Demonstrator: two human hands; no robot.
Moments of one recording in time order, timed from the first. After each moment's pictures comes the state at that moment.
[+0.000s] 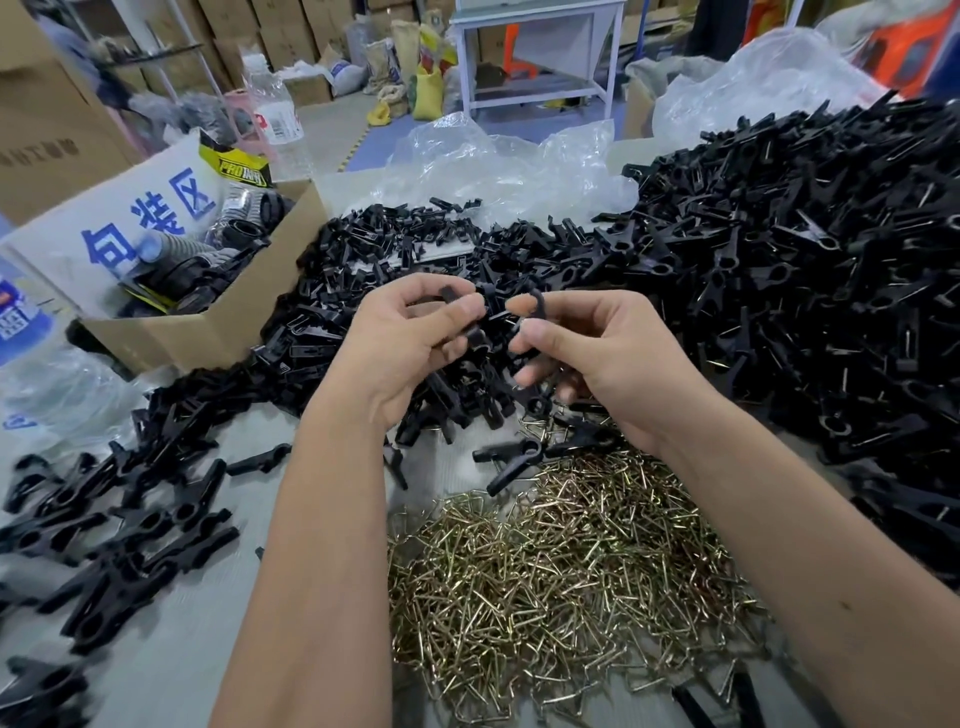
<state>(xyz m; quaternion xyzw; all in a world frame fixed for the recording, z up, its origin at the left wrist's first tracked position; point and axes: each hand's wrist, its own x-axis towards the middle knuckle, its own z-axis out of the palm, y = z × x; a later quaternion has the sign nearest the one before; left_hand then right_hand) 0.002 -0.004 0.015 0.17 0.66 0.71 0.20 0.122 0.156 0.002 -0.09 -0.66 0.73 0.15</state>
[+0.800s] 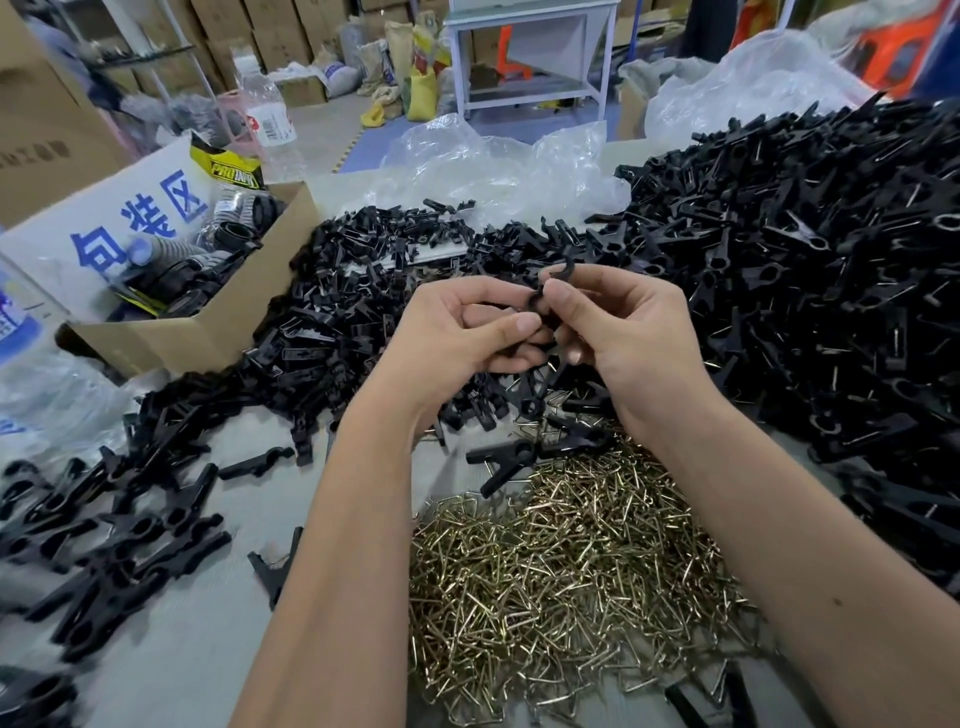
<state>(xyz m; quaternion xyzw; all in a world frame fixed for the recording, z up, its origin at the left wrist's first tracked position) 0.023 0.019 0.016 0.29 0.65 0.66 0.24 0.118 0.167 -0.005 -0.08 -0.61 0.73 0.29</state>
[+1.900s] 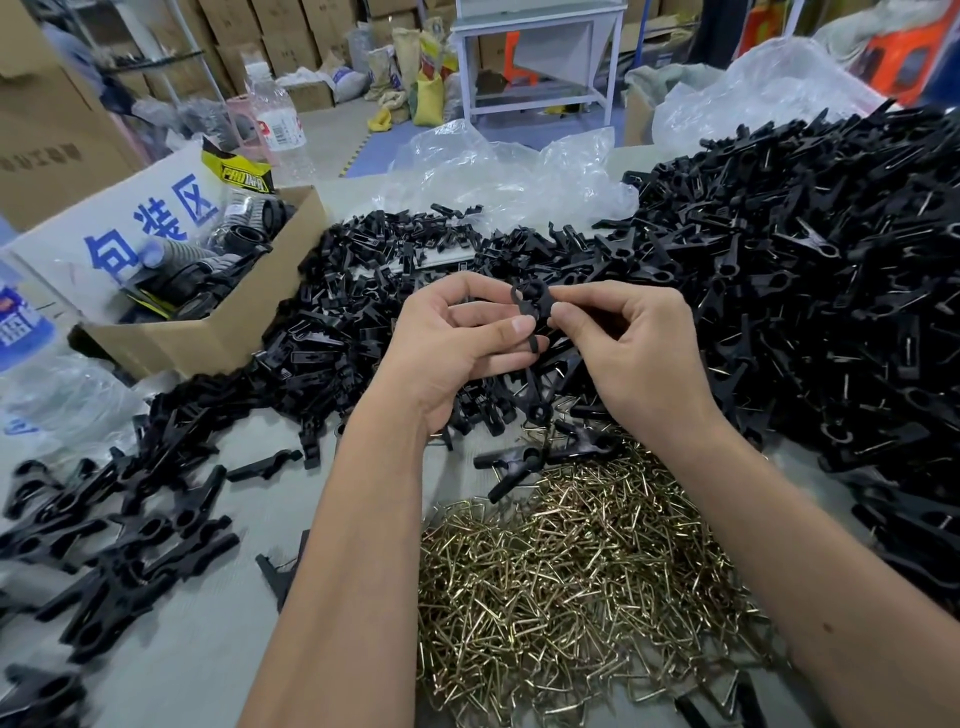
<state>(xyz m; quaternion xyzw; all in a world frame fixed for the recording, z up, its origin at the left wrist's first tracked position) 0.017 0.018 0.013 0.22 0.60 0.73 0.25 0.123 0.163 0.000 -0.12 -0.80 0.46 0.36</state>
